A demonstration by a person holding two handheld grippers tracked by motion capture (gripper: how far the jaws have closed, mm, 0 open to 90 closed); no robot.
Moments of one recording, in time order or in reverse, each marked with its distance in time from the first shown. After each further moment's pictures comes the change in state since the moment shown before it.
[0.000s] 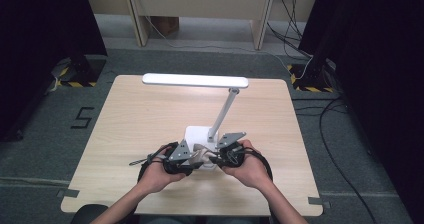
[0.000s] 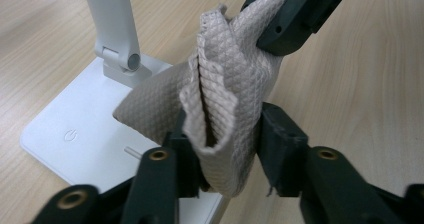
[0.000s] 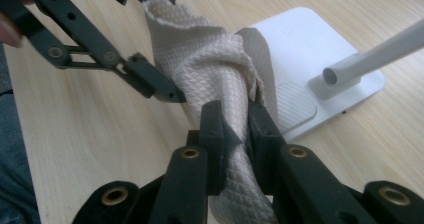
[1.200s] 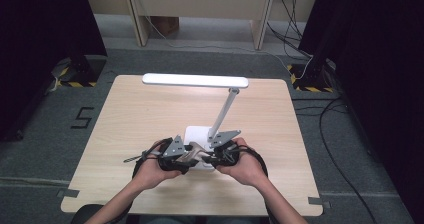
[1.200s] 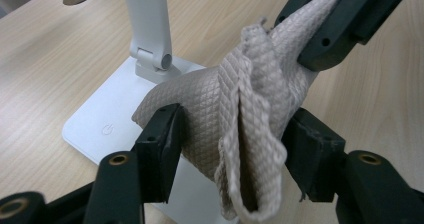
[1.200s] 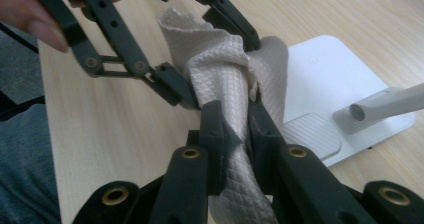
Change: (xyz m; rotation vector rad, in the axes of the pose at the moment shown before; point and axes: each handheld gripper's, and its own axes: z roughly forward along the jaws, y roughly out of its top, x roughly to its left) left arm 0.013 -0.002 -0.009 -0.012 0.043 0.009; right arm 0.006 0.014 0.004 -0.039 0.073 -0.040
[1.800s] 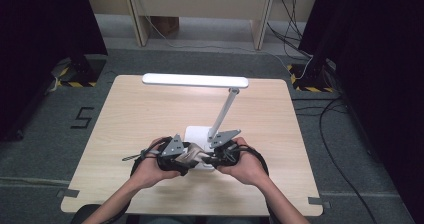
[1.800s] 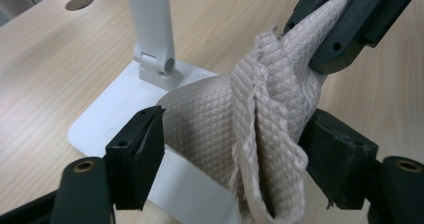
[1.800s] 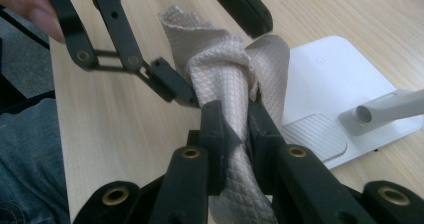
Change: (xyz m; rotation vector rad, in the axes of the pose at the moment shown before) left arm 0.002 0.001 -0.002 -0.012 -0.007 0.006; right arm -0.001 0.001 -0.002 0.005 0.028 -0.018
